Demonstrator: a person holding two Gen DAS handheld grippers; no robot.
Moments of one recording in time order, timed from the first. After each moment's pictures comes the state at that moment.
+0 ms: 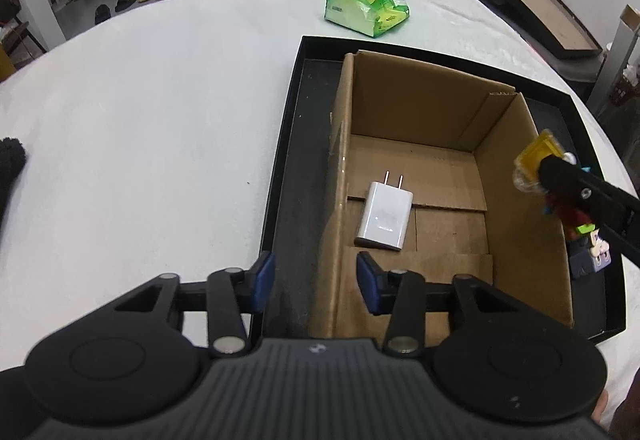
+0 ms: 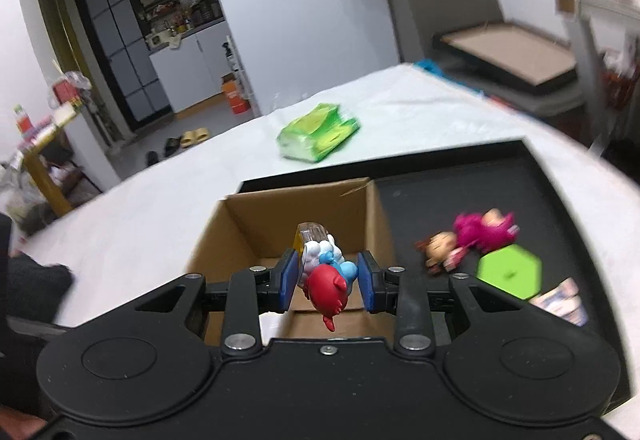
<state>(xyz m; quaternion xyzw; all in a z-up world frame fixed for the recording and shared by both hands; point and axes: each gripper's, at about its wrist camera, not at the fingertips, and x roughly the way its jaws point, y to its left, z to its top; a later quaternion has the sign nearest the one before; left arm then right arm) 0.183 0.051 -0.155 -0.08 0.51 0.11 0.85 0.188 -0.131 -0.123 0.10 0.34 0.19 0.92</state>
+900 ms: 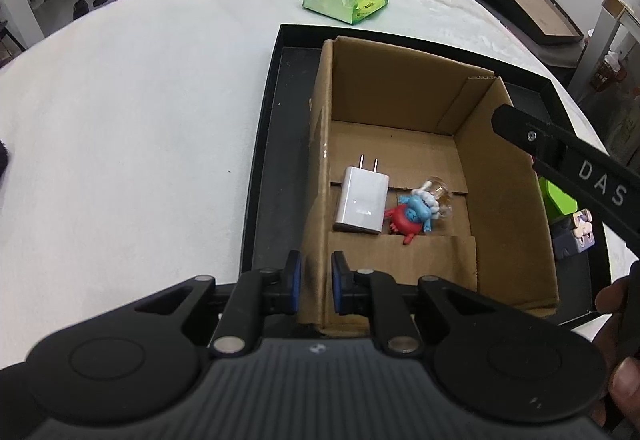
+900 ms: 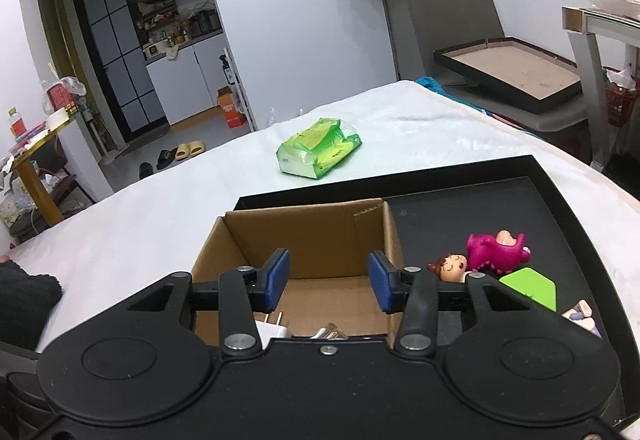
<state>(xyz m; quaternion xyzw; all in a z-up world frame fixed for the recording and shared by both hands) 0.182 0.047 -0.154 -0.08 0.52 0.08 0.85 0.193 -0.116 -0.126 0.07 0.31 0.16 0.94</state>
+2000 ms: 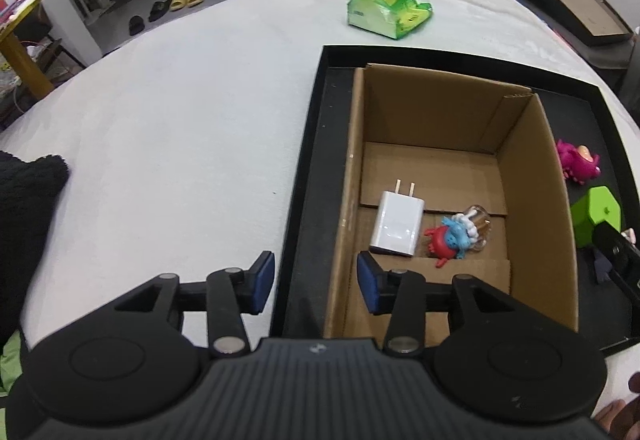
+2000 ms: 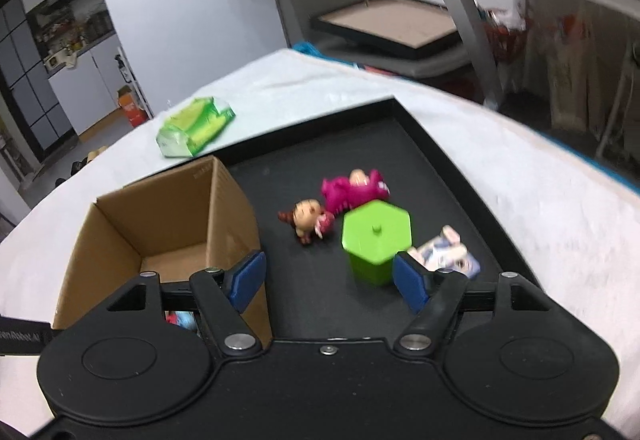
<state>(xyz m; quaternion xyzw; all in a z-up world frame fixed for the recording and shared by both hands) 0.194 0.026 -0.137 -0.02 0.52 0.18 0.84 0.183 -0.184 -0.159 0.11 0.37 0.01 0.92</state>
